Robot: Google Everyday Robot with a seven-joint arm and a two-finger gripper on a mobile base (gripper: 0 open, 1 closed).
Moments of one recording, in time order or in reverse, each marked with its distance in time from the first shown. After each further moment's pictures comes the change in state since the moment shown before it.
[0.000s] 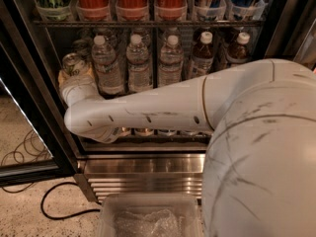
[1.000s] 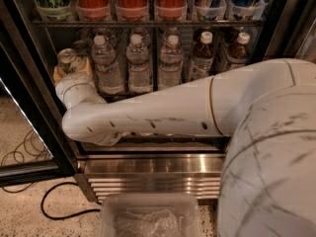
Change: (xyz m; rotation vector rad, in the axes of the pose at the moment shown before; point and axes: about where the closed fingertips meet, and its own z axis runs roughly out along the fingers) arm -0.032 0.006 -0.019 -0.007 -0.084 -0.045
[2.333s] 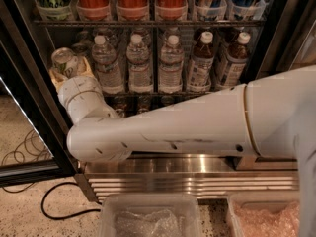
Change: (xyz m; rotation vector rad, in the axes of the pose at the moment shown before) arm -0.033 -0.003 -0.058 0.019 -0.074 -0.073
